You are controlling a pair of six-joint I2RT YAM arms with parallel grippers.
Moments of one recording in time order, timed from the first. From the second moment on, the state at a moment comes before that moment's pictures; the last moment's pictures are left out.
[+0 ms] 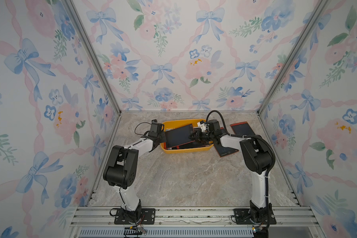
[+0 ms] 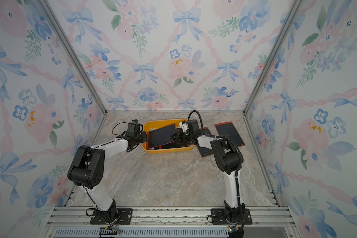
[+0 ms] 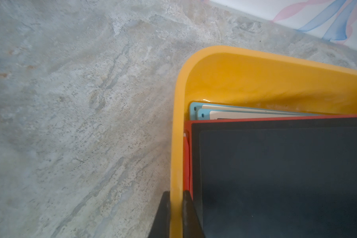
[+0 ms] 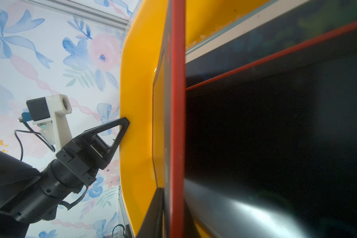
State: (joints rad) left arm -0.26 1.78 1.06 -0.08 -0.11 -0.40; right arm 0.43 2.27 1.48 0.20 -0.73 0.86
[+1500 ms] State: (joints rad) left arm -0.26 1.78 1.06 -0.09 -0.11 -0.40; right arm 0.34 2.03 1.41 0.17 -0.67 0.86
